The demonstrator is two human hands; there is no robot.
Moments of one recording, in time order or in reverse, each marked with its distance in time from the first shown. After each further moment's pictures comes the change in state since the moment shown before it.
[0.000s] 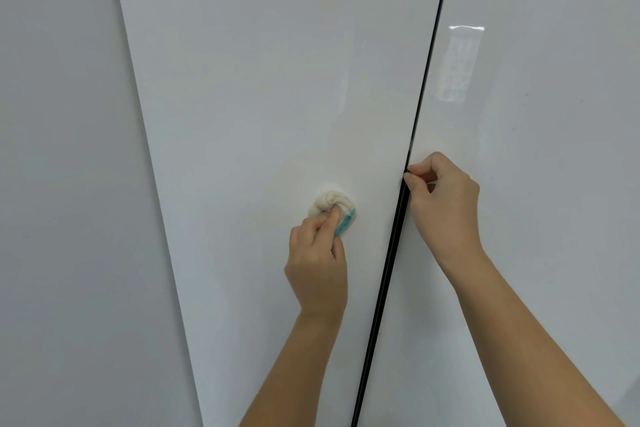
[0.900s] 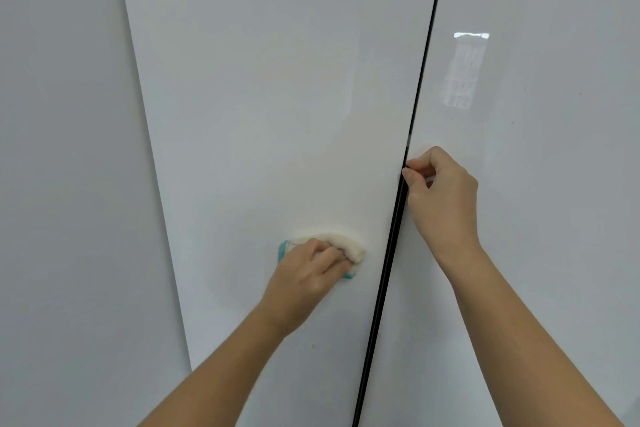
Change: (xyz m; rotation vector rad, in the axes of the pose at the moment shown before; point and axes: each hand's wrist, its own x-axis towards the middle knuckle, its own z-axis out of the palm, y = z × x) left_hand -0.003 -0.067 -0.014 0.159 -0.314 0.894; right_hand -0.001 0.005 0.000 -0.026 0.024 0.000
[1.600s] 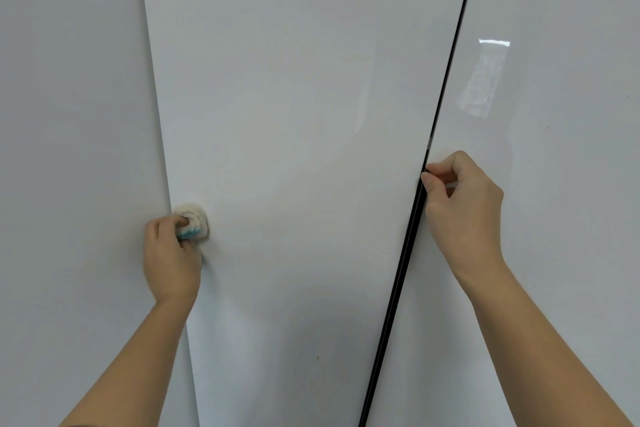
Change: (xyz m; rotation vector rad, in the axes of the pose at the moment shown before) left_hand -0.074 -0.116 -0.047 0.077 0.179 -1.269; right_hand -0.001 0.004 0.003 0.032 0.012 -0.048
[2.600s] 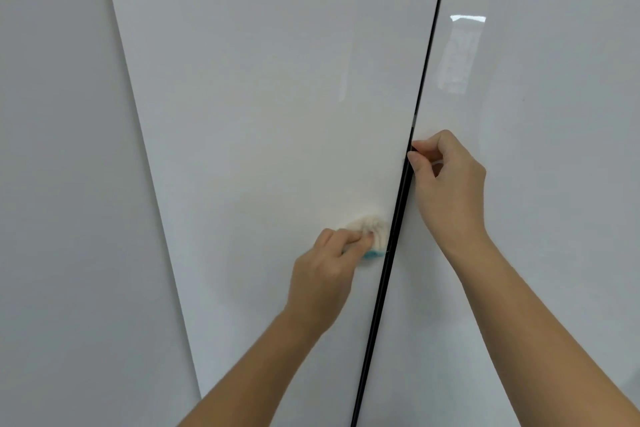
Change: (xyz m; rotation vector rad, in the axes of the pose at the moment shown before) left_hand -0.128 0.130 0.023 -0.217 -0.217 0.926; right_hand -0.007 -0.002 -0.001 -0.009 0.012 -0.020
